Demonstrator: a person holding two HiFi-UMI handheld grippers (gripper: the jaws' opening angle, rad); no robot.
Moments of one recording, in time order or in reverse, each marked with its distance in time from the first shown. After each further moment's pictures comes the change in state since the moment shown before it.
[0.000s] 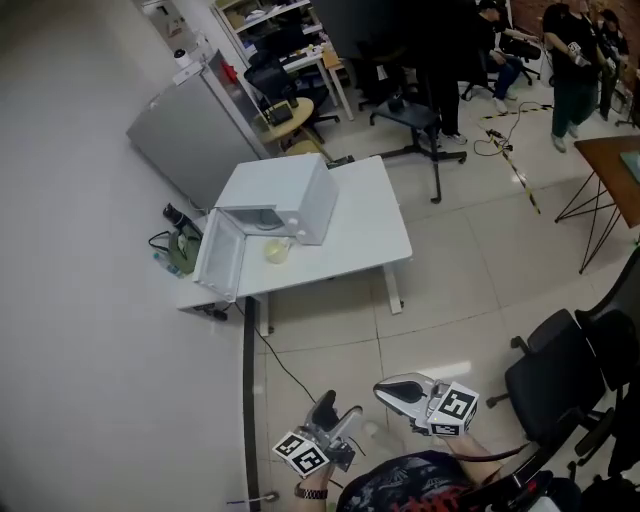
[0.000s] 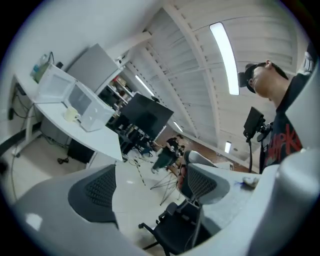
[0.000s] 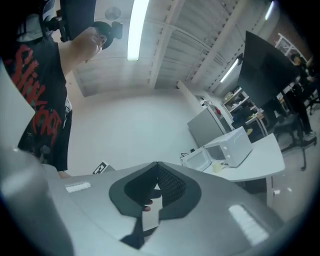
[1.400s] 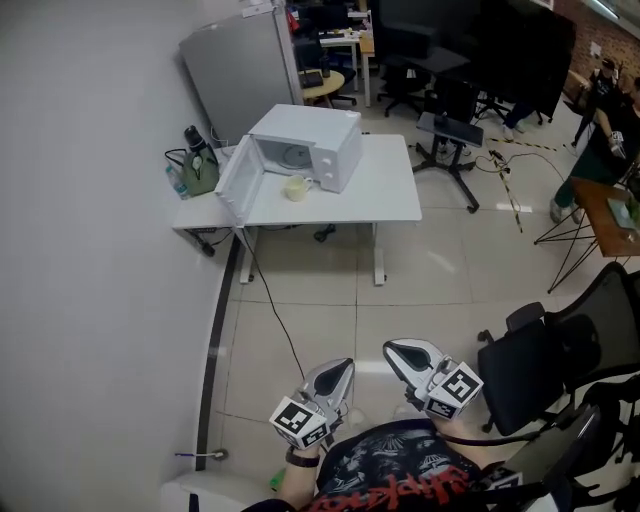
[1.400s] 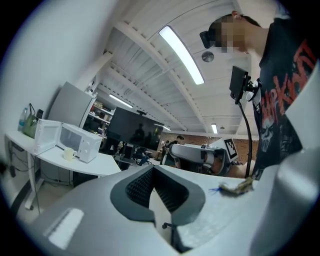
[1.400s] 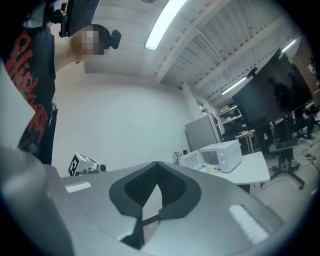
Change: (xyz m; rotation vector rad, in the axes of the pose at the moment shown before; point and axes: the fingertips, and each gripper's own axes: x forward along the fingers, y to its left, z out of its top) left arm -0.138 -0.085 0.002 0.383 -0.046 -0.047; right arm 0.024 0.140 -0.002 -0.163 0.042 -0.175
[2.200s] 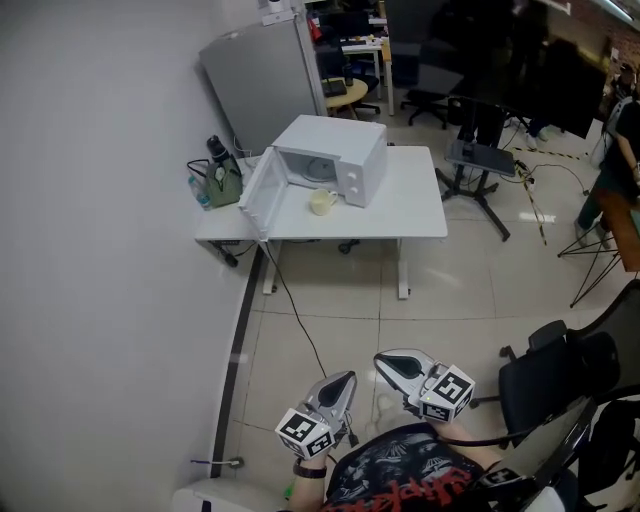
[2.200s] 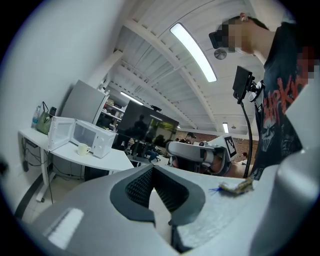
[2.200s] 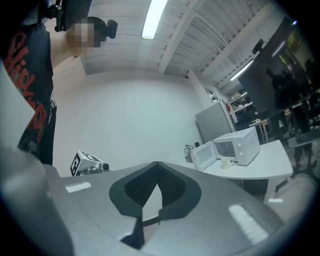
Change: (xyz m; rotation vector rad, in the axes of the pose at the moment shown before) left arm -0.009 0.059 -0.014 -0.052 0.030 0.099; right arm 0.073 -0.006 -0.028 0.046 0.077 0.144
